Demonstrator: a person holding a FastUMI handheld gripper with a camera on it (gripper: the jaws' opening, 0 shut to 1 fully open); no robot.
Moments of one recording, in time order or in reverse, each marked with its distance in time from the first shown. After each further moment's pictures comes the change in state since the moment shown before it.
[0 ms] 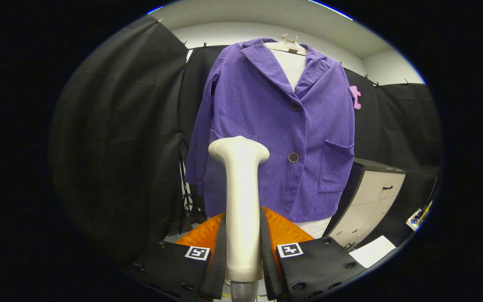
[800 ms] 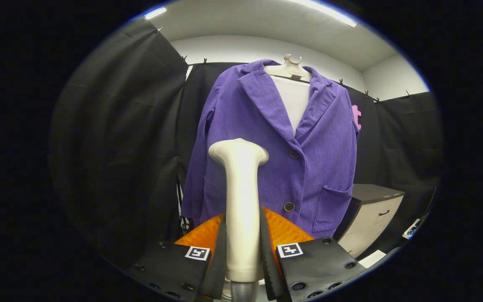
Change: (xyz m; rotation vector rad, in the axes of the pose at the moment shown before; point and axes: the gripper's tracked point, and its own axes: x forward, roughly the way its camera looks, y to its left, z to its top) arm 0.021 -0.009 0.101 -0.013 -0.152 -0.011
